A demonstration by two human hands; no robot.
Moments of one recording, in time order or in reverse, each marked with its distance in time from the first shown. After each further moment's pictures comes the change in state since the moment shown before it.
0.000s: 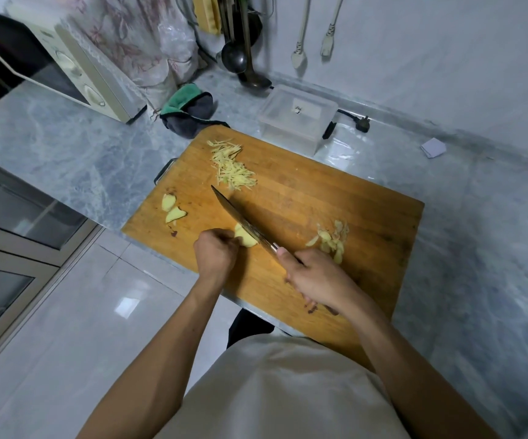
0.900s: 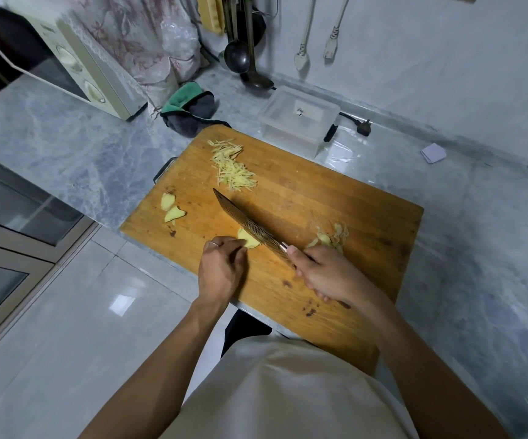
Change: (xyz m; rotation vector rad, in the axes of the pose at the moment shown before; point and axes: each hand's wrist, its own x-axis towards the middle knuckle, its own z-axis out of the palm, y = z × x) left_hand -0.017 -0.039 0.008 0.216 -0.002 0.505; right_hand 0.008 0.011 -0.019 -0.007 -0.047 -0.060
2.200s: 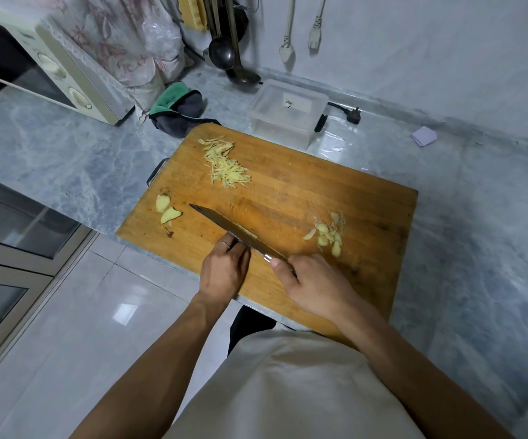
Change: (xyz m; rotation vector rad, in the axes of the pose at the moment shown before) left_hand -0.002 -0.011 0.007 0.196 0.034 0.383; right_hand -0.025 -0.012 0.037 -0.341 0.164 -0.126
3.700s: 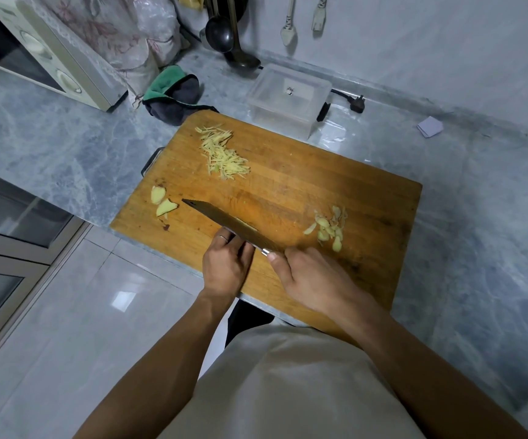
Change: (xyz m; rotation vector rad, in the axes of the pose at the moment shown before) left_hand 0.001 0.008 0.010 -0.063 0.100 -0.094; right_hand 0.009 -0.003 0.000 -0.142 -0.053 0.001
